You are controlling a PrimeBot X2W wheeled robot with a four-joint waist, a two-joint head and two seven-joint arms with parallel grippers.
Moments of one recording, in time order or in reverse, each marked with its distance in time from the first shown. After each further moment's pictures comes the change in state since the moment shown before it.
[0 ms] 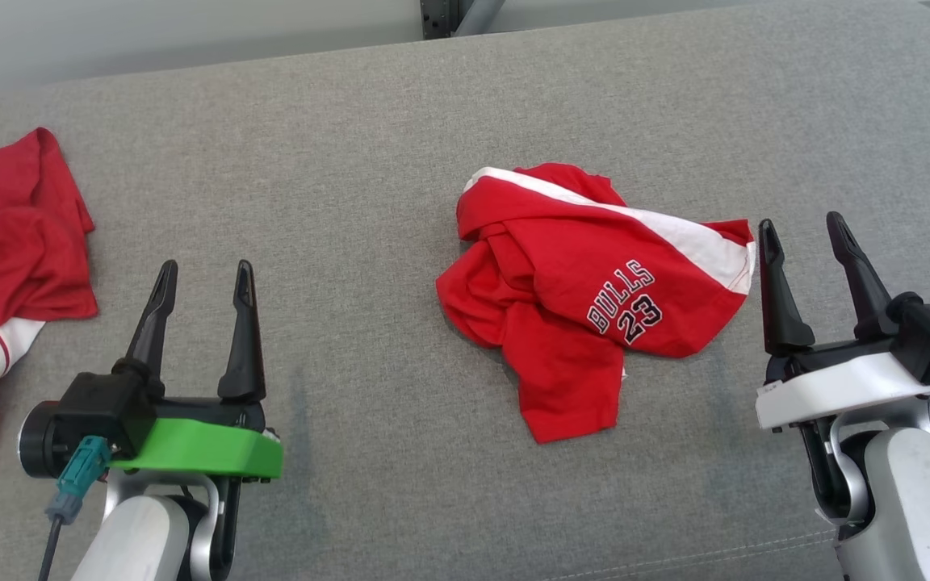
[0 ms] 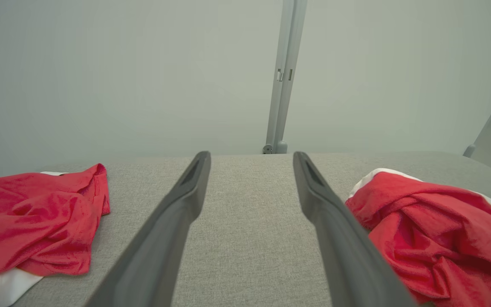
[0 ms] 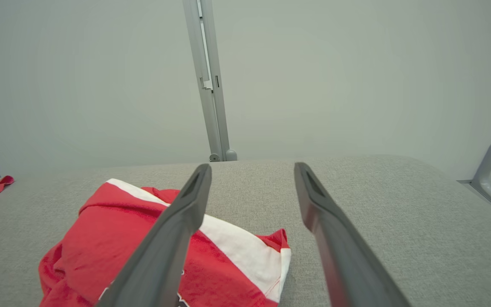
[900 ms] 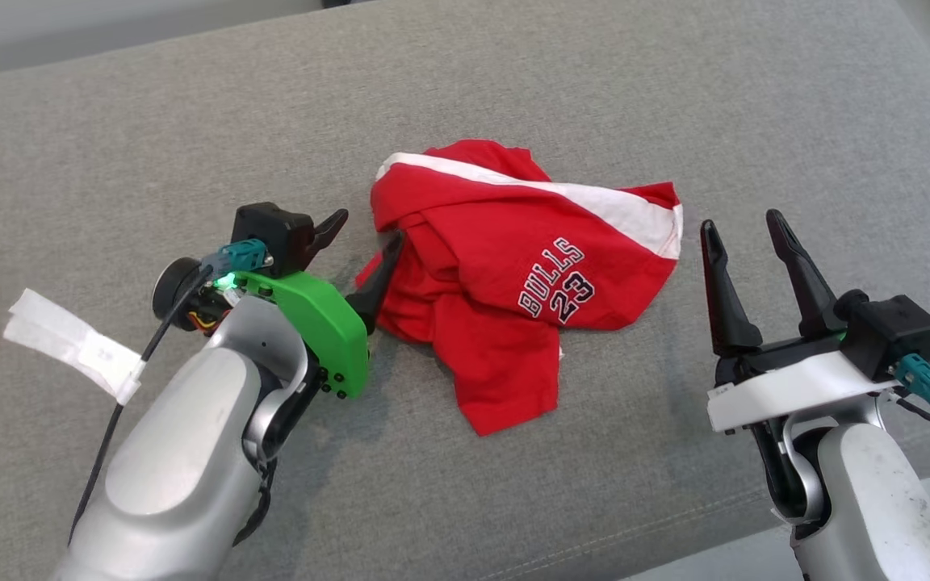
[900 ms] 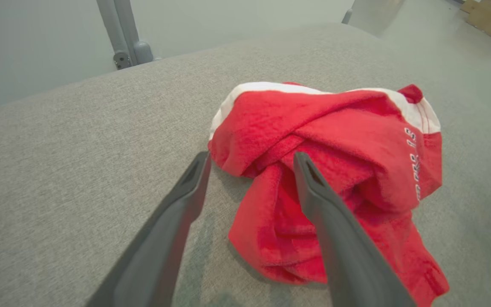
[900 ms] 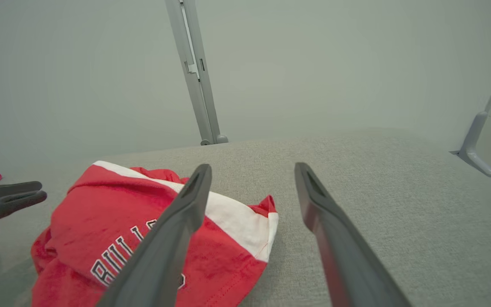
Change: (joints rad) left arm -0.386 -0.049 -0.242 0.317 -0.108 -0.256 0.386; right arm -0.011 0.041 0.082 -0.015 0.022 0.000 0.006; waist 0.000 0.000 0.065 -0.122
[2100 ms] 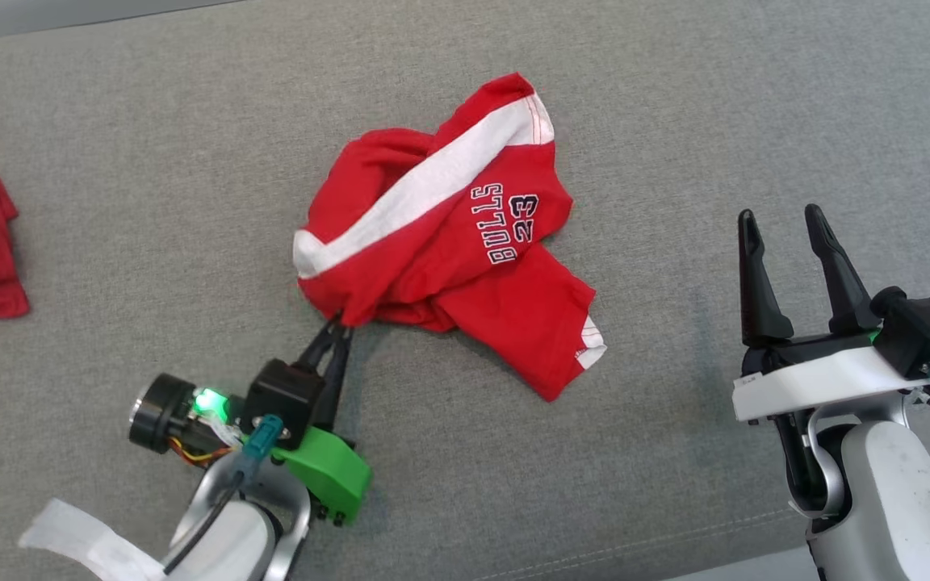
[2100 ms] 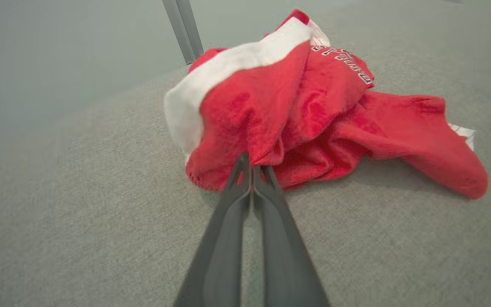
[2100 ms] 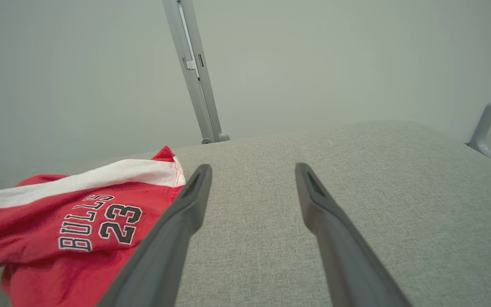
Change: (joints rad) left arm 0.250 0.165 -0.125 -0.262 0.224 0.301 -0.166; right arm 0.003 0.014 -0.069 0.004 0.007 0.000 -0.015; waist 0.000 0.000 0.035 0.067
